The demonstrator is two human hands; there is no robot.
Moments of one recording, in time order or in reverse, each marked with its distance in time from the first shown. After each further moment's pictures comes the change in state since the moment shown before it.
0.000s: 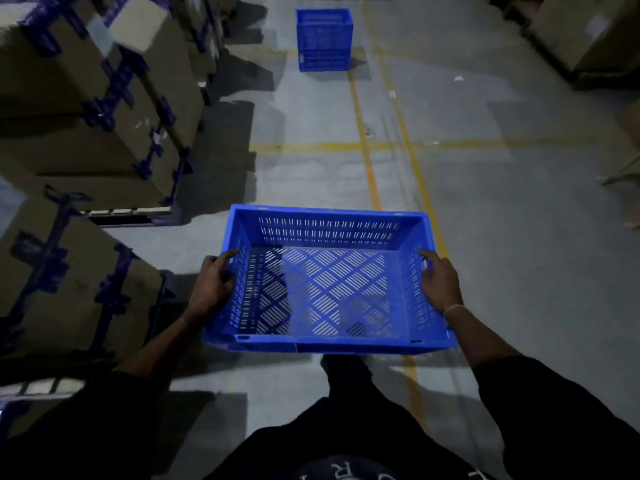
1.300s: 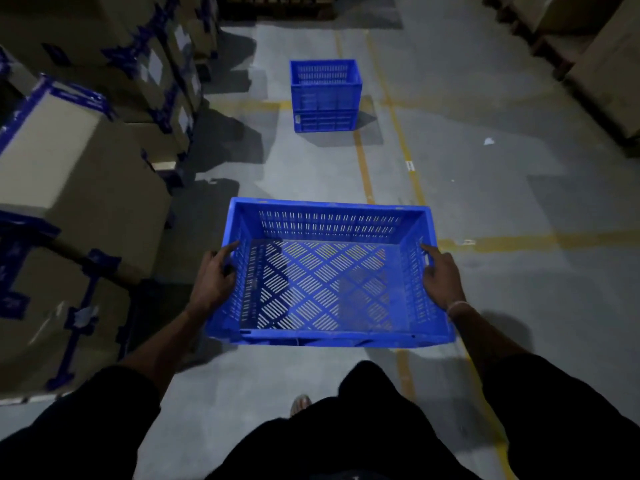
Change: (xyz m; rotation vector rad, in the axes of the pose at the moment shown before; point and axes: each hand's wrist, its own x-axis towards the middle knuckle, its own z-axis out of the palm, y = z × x) left_hand 0.941 0.082 -0.066 -0.033 0.048 0.009; right_hand 0.907 -0.238 0.055 -0.034 0.020 -0.043
